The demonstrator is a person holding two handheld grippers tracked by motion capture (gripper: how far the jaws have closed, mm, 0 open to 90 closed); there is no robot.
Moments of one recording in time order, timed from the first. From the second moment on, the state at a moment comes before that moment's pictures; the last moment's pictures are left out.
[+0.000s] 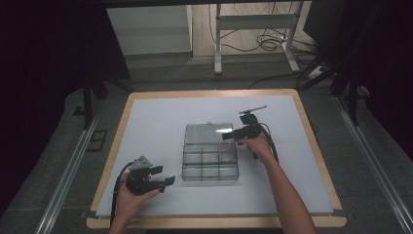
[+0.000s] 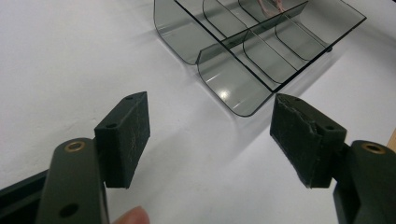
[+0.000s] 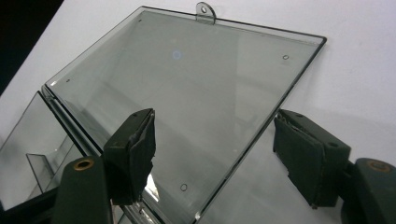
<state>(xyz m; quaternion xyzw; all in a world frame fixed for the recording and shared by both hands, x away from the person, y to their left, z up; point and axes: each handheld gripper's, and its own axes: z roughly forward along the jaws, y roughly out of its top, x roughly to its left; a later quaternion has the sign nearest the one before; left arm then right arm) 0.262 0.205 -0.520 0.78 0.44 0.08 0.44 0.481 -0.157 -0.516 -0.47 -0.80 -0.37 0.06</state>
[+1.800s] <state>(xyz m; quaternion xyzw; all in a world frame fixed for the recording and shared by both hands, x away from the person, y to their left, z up) 0.264 0.200 -0.524 0.78 0.44 0.07 0.43 0.467 -0.179 -0.502 -0.40 -0.79 -0.47 0.04</state>
